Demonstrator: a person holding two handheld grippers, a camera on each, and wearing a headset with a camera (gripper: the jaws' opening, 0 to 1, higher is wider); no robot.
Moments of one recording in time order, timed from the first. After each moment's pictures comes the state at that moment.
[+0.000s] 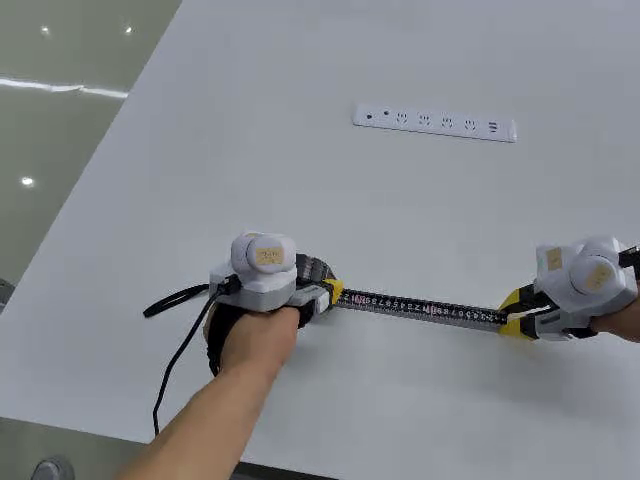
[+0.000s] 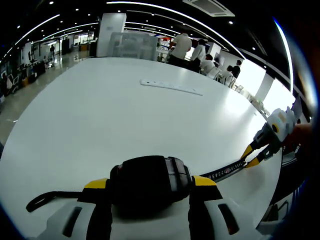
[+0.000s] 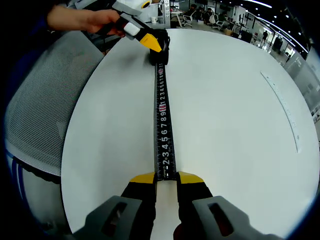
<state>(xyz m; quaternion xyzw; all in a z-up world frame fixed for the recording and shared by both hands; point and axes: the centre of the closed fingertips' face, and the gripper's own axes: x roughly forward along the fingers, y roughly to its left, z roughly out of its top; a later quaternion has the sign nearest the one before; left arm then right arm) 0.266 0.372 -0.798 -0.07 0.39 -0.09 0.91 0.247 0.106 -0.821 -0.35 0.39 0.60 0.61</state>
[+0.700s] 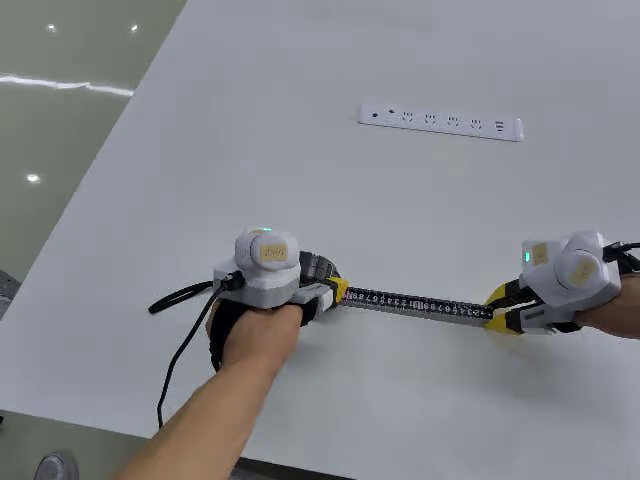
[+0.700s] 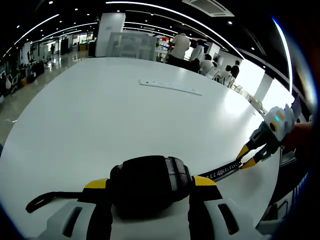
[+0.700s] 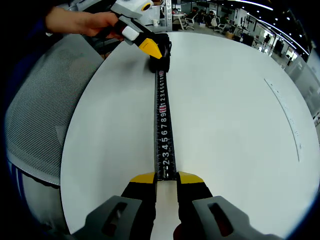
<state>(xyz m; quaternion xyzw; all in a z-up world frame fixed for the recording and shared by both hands) 0.266 0.372 -0.797 -0.08 0.39 -0.09 0.91 0.249 0.131 -0.821 -0.35 0.38 0.61 0.61</state>
